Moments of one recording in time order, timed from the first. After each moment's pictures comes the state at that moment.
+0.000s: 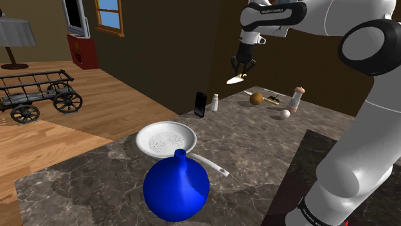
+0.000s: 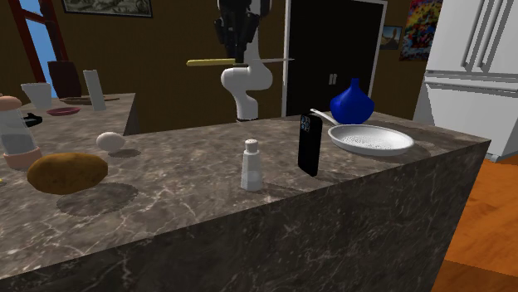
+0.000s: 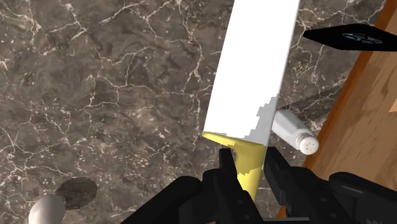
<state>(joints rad) -0.24 0.06 0.00 -1.59 -0.03 1.70 0.79</state>
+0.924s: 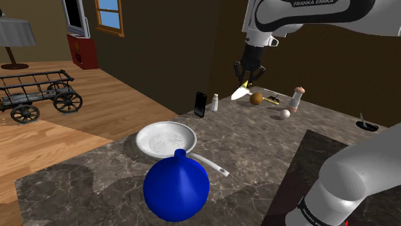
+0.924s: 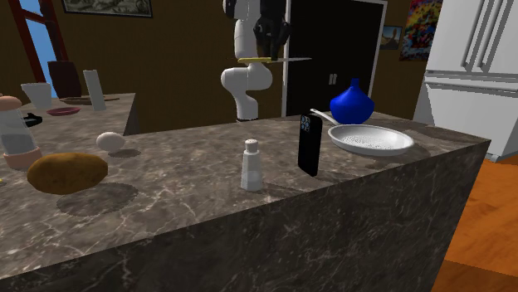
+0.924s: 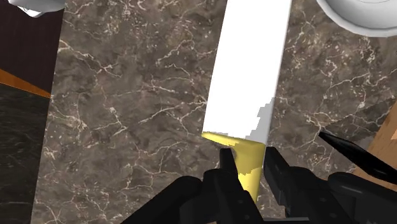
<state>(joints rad) -0.15 -0.41 0.11 -2.07 0.00 1.72 0.98</state>
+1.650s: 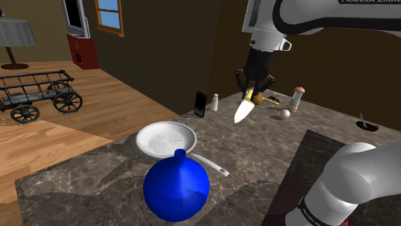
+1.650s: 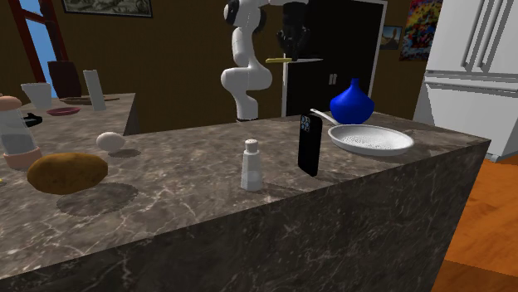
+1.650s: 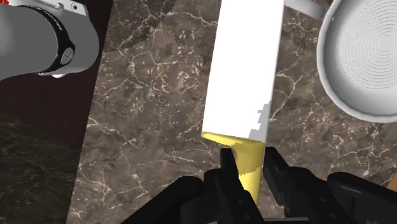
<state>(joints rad) -0.05 -0.69 0.24 -2.27 0.10 1.64 1.16</state>
